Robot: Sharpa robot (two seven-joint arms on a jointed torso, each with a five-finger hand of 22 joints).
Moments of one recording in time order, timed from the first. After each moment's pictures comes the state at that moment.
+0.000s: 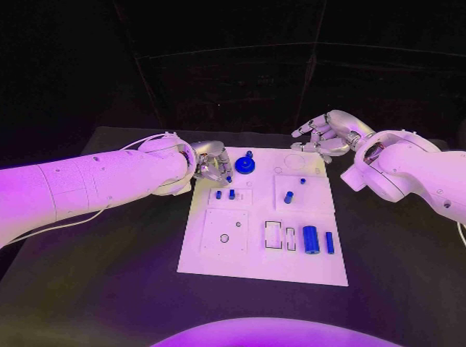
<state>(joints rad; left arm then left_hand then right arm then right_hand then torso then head) 1.31 -0.64 -0.19 1.26 -1.14 -0.10 -0.12 1.30 -0.10 0.44 -0.12 0.05 1.03 0.15 0.13 0.06 1.06 0.07 0.38 0.06 1.47 -0.02 1.42 1.16 0.12 1.43 0.08 1.09 1.08 1.27 -0.79 -0.03 1.43 -0.92 -0.31 0.01 1.41 -0.02 -0.06 0.16 0.41 0.83 0.17 0.21 0.07 1.16 0.07 1.05 0.89 1.47 0.00 1.37 1.25 0.12 1.18 0.11 1.18 0.81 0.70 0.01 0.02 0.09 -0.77</state>
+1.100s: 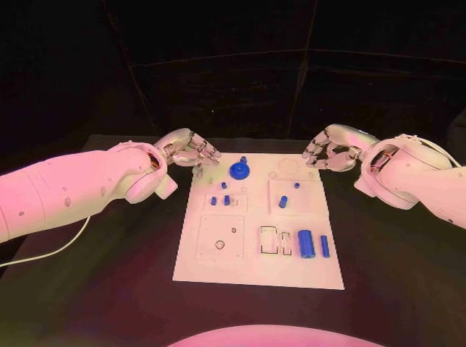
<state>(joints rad) 1.31 -0.78 -0.19 1.30 -0.55 -0.21 0.18 1.34 -0.02 0.31 -0.09 0.05 1.00 0.17 0.11 0.07 0.99 0.10 0.40 0.08 1.21 0.02 1.06 0.48 0.17 1.20 0.12 0.61 0.68 1.26 -0.86 -0.03 1.44 -1.32 -0.27 -0.04 1.52 -0.10 0.20 0.15 0.27 1.01 0.14 0.20 0.06 1.12 0.07 0.29 0.18 1.46 -0.01 1.21 1.09 0.16 1.14 0.09 1.09 0.71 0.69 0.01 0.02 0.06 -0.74</state>
